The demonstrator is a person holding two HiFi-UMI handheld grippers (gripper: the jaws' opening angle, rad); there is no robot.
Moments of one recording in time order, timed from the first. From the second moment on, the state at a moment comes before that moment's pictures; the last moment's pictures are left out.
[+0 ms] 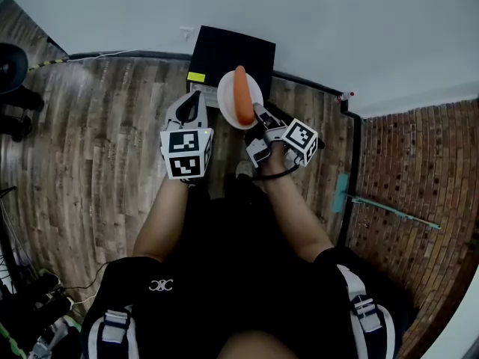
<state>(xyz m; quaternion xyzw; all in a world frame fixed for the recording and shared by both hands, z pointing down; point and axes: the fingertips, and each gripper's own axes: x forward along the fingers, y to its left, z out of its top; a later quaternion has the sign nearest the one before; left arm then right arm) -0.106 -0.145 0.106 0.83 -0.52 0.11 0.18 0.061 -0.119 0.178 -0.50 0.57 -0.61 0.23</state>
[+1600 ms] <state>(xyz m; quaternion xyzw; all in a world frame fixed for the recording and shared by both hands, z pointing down) -0.096 -0.292 0.644 0.82 -0.55 0.08 0.15 0.068 -0.212 0.814 -0.49 0.59 -0.60 0.21</state>
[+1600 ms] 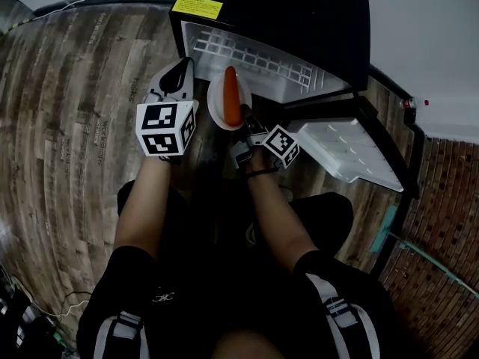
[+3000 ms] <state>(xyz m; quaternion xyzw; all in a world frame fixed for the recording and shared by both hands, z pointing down) -0.085 -0.277 0.688 0.83 -0.52 0.13 0.15 0.144 -0.371 0.931 -0.58 0.59 -0.53 0.19</state>
